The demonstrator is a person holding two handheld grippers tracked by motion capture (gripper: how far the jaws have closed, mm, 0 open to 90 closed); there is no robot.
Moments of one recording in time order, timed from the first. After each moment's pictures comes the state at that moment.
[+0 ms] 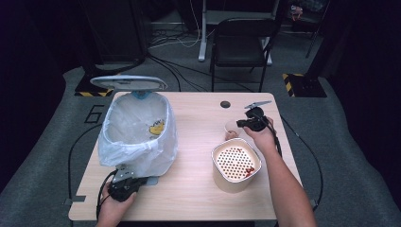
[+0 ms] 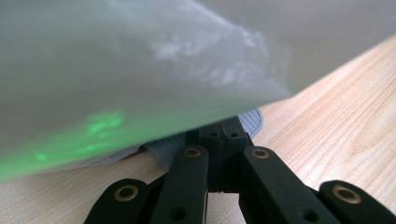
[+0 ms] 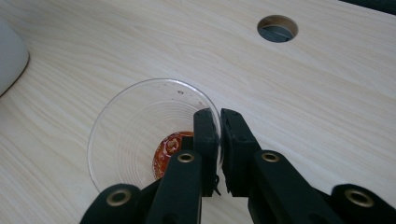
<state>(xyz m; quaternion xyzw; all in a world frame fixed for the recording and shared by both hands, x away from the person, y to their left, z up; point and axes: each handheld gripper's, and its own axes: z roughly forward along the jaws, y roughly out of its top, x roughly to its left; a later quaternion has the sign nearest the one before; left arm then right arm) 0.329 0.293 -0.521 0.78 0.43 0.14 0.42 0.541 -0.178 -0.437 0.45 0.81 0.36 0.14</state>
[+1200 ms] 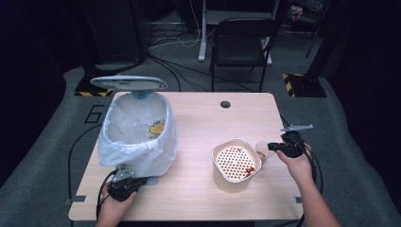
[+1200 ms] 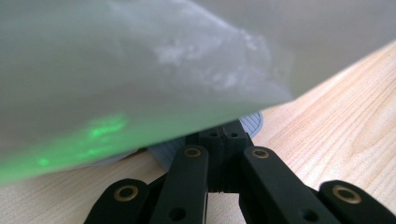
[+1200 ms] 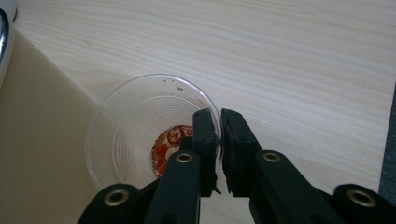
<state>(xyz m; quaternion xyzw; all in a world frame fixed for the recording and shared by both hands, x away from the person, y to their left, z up) 0.330 0.293 -0.520 0.79 0.43 0.14 0.42 0.441 -0.269 -0.437 0.52 0.77 0.34 0.14</state>
